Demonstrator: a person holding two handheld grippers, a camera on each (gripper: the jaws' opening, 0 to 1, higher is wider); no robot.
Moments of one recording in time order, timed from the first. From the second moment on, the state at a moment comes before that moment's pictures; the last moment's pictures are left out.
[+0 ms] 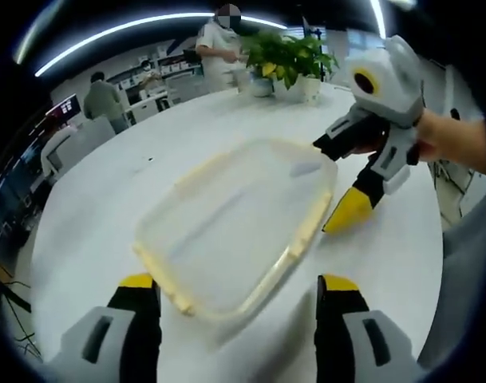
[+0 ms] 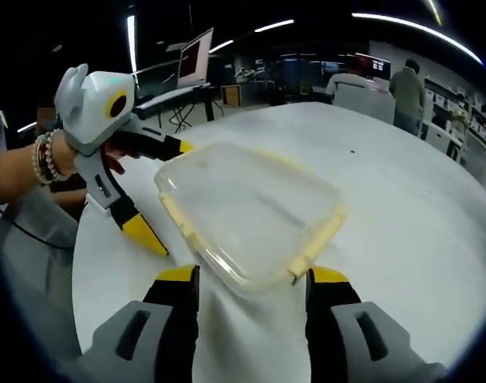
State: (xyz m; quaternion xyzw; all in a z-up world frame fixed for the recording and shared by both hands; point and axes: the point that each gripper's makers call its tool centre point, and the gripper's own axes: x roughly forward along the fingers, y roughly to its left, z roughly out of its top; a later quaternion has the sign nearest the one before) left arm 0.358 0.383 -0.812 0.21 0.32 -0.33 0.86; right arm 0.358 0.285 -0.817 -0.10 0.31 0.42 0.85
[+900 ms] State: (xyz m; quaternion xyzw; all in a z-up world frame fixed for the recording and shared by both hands) left arm 0.429 0.379 -0.811 0.22 0.29 -0.37 0.85; right arm 0.423 0.280 -0.814 -0.11 0.32 0.38 0.86
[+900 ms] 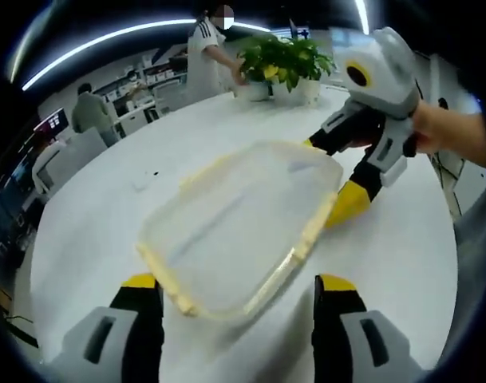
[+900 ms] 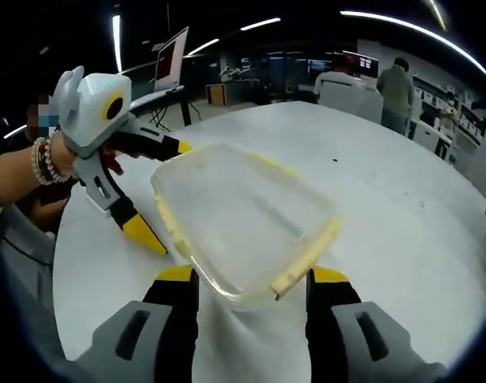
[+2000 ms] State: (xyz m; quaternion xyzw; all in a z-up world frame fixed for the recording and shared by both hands) left arm 0.343 0.396 -0.704 0.14 0.20 -0.38 0.89; right arm 0.342 0.236 -0.720 -0.11 0.24 0.35 0.90
